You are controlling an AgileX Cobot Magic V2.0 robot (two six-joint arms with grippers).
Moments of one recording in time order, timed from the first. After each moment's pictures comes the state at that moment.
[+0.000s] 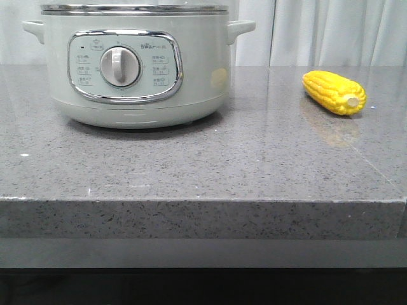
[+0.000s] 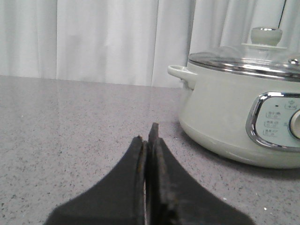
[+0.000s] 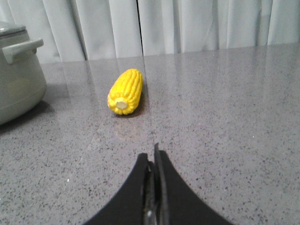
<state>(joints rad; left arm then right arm) -0.10 0.00 0.01 -0.02 -0.01 -0.05 0.04 -0.01 0.03 0.07 0.05 0.08</state>
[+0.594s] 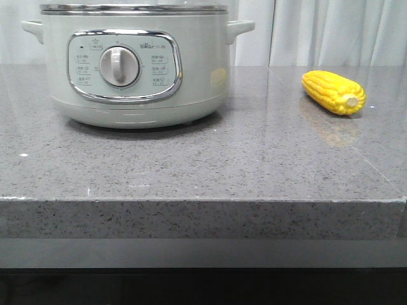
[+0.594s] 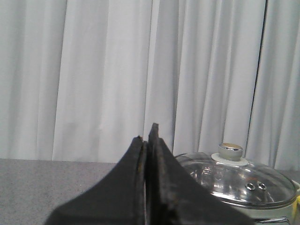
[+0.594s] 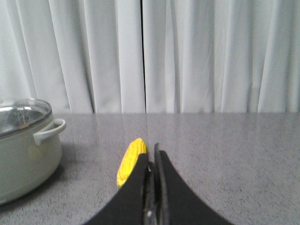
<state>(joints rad) -0.10 0.07 -0.51 -0.02 0.26 -0.05 0.04 0.14 -0.46 0.01 0.31 0.08</state>
